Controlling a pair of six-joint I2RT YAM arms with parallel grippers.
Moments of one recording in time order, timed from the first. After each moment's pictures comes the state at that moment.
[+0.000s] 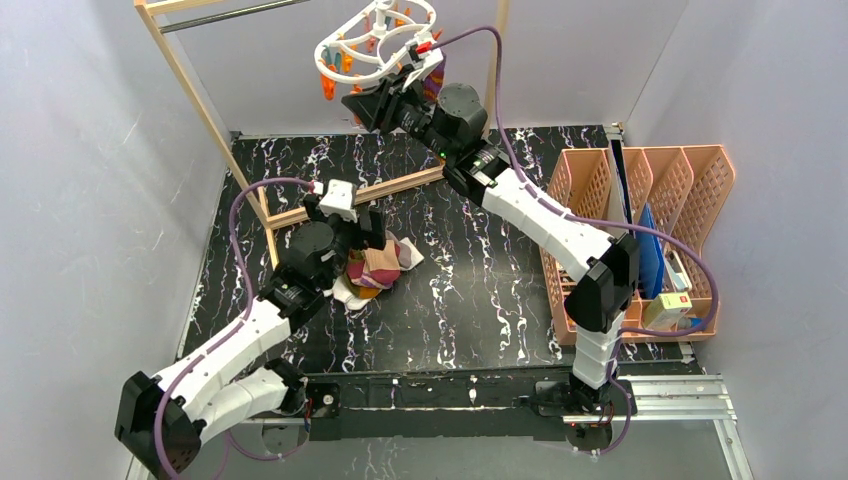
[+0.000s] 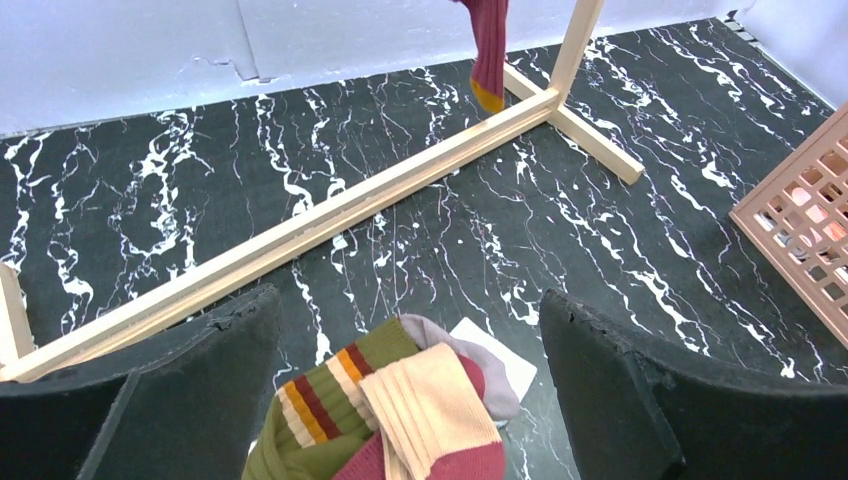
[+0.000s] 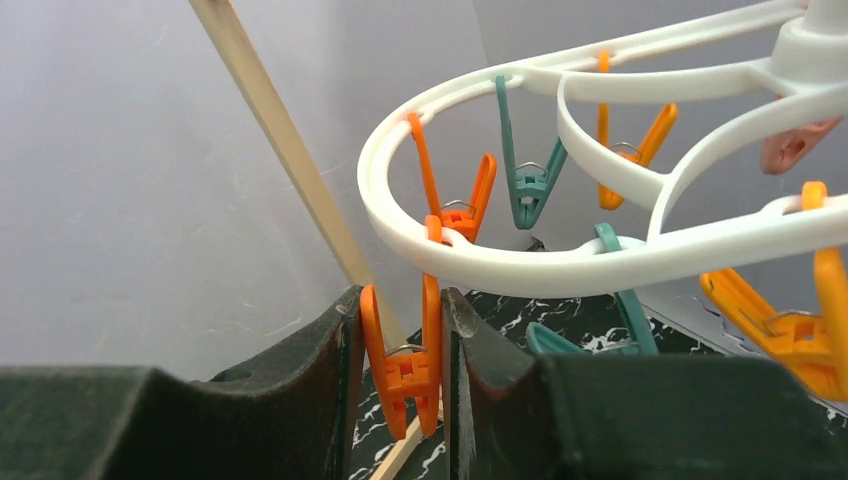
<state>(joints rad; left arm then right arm) -0.63 0.92 0.64 0.16 -0.34 -0.07 0.82 1.87 1.94 0.20 -0.16 0.39</state>
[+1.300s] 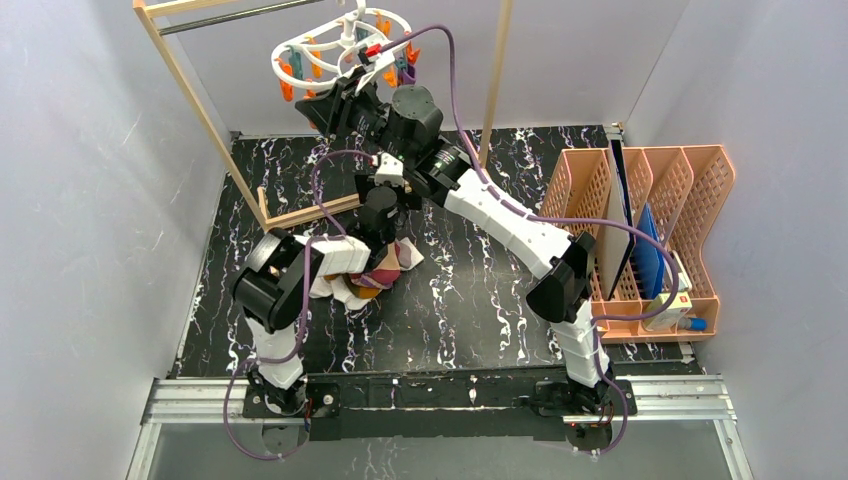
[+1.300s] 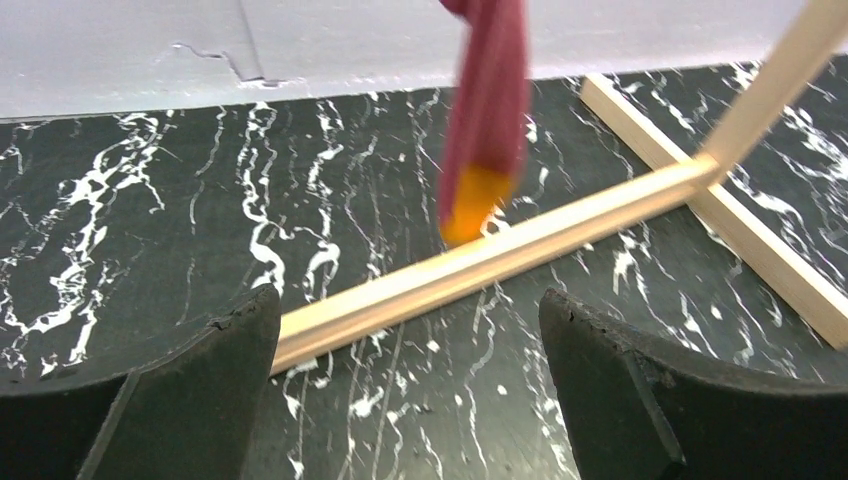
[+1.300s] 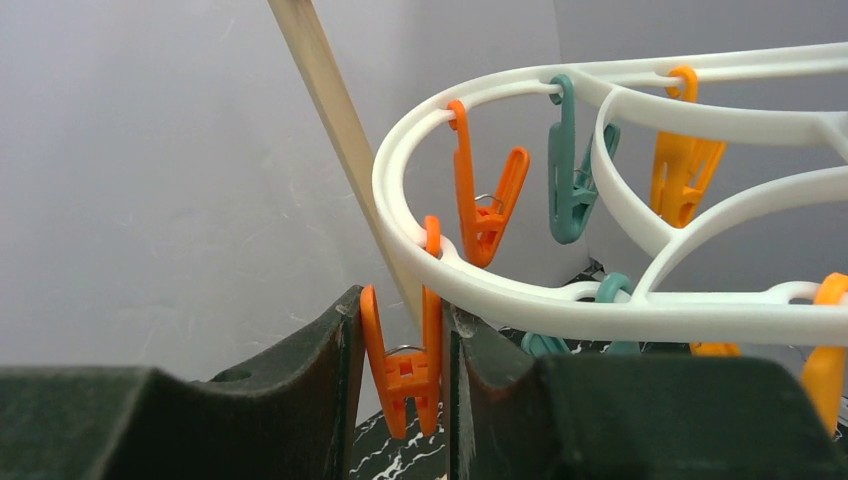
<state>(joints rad) -0.60 1.82 0.92 0.79 -0.49 -0.03 0.94 2.09 2.30 0.09 -0.11 0.37</state>
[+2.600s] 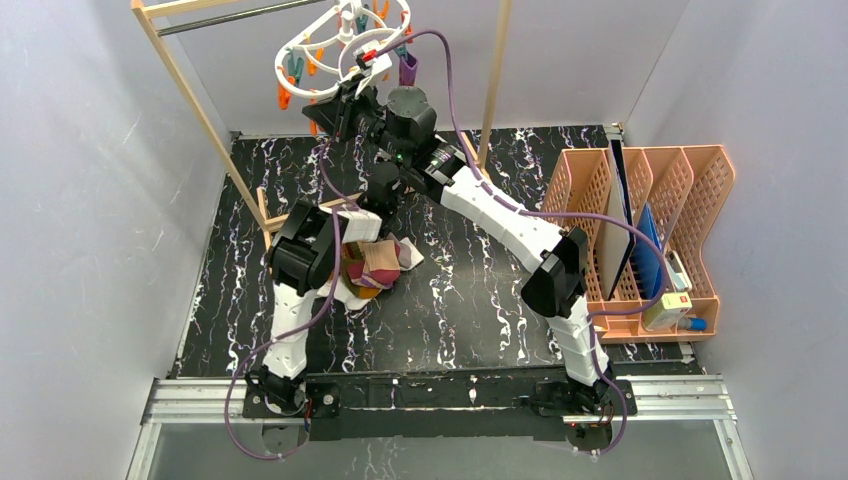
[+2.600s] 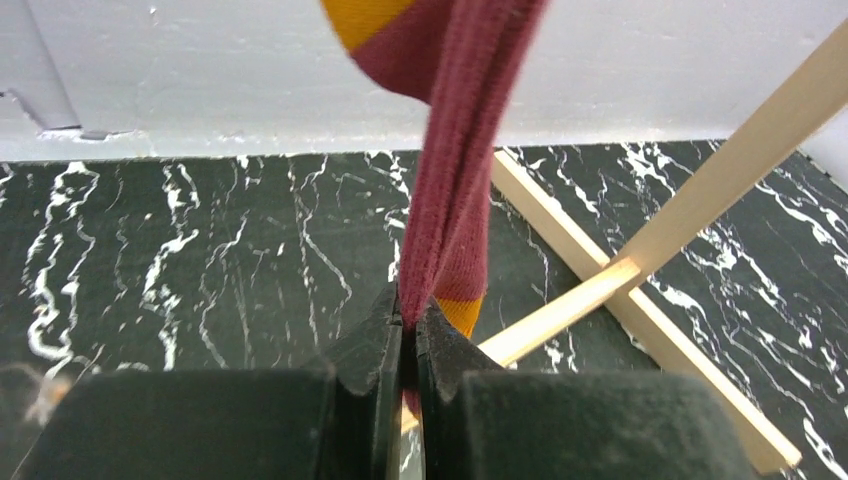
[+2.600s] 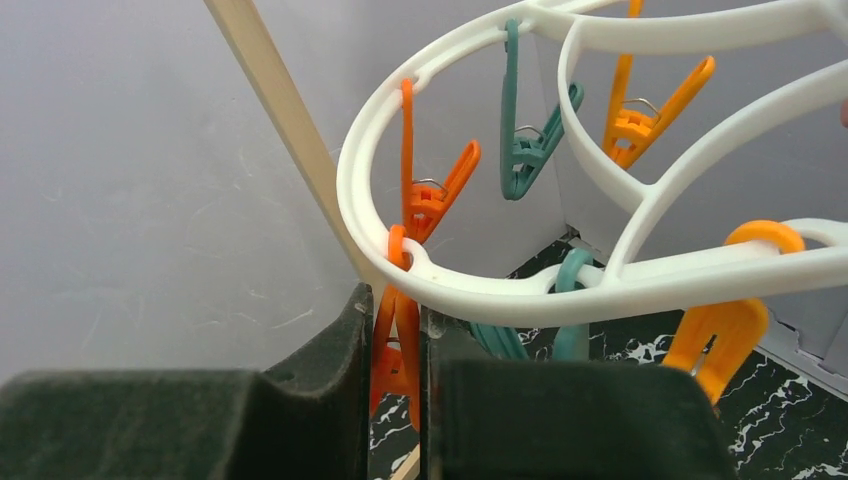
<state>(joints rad) -0.48 2.21 1.33 0.89 -0.22 -0.20 0.91 2.14 2.29 0.07 -0.12 0.36</state>
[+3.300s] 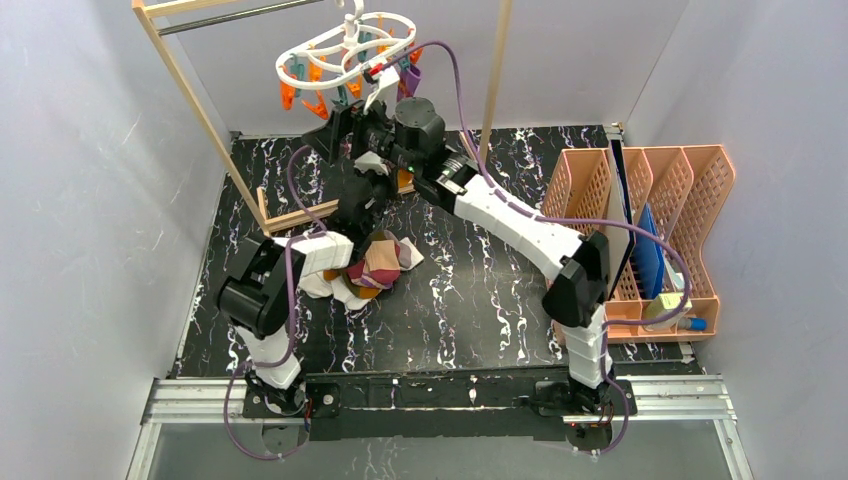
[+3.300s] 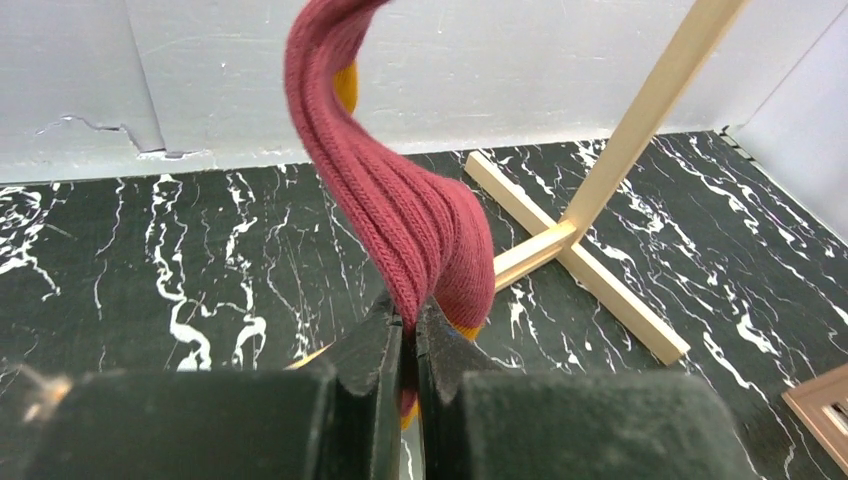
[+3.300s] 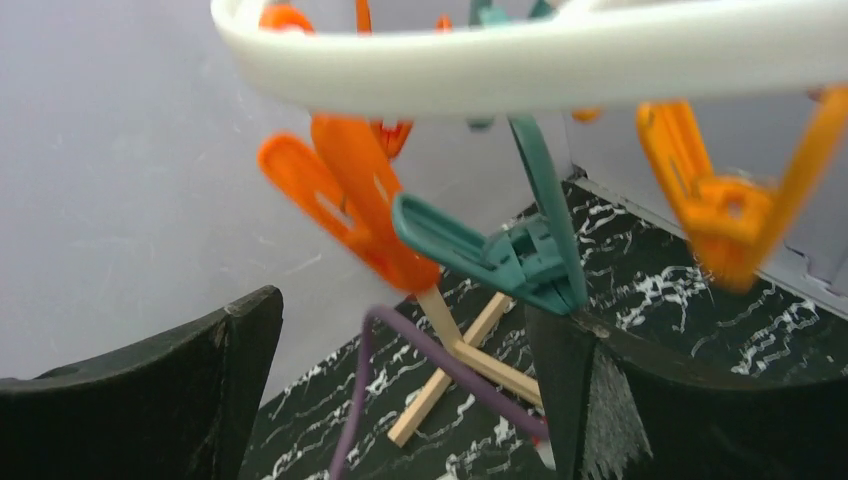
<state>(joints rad) -0.48 1.79 0.94 0.88 -0.19 -0.16 0.92 2.03 2.11 0.06 -0.13 0.38</state>
